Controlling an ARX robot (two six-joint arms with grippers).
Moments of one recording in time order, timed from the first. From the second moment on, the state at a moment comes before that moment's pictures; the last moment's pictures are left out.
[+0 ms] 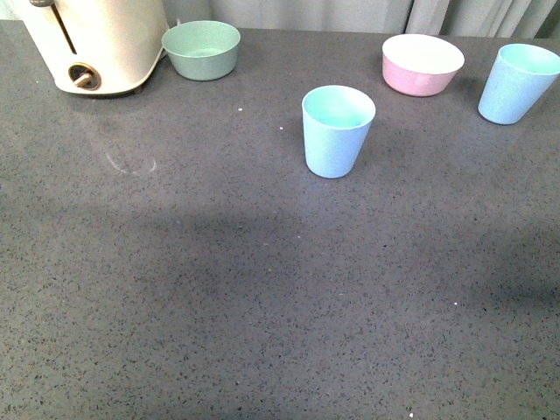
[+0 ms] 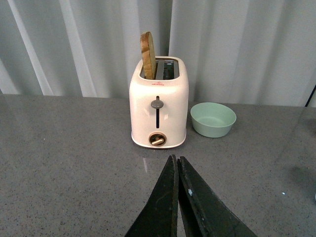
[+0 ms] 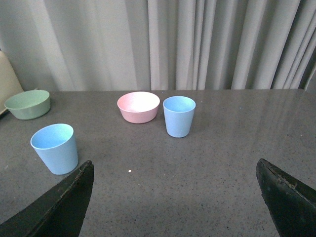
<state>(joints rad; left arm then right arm) -0.10 1.00 0.16 0.83 -0.09 -0.01 0.00 0.00 0.02 0.00 0.00 0.00</state>
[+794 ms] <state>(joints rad) 0.00 0.47 0.01 0.47 0.00 -0.01 0.00 0.00 0.02 0.00 0.00 0.00</state>
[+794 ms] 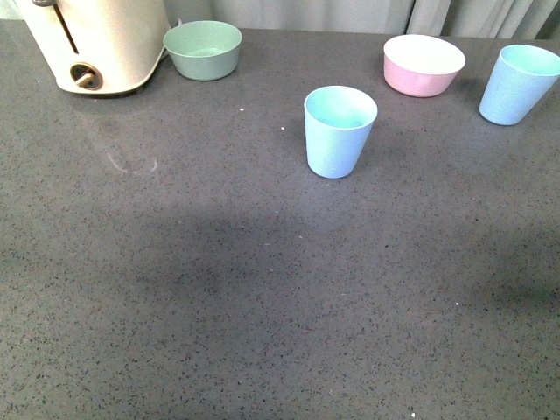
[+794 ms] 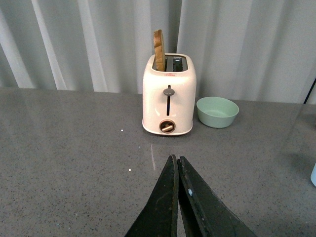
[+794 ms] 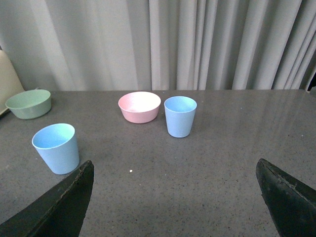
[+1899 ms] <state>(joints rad) 0.00 0.01 0.02 0.00 0.00 -0.01 0.00 0.00 0.02 0.00 0.00 0.00</state>
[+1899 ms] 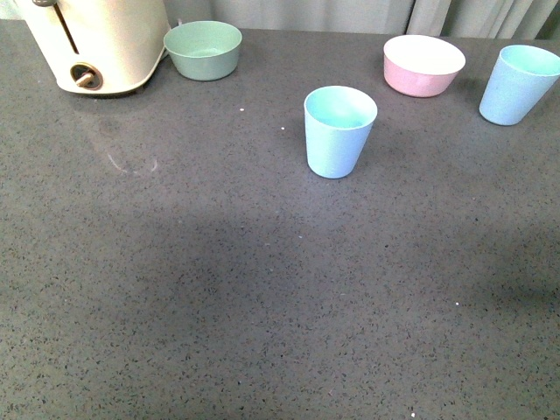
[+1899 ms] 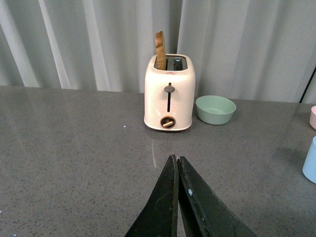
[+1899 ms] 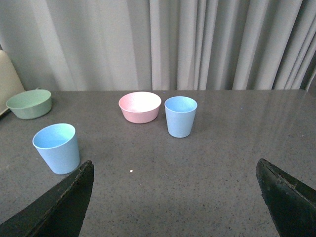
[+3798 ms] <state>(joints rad) 0.00 0.01 0.02 0.00 0.00 -0.01 -0.04 2.29 1.71 -0.25 -0.18 -0.65</state>
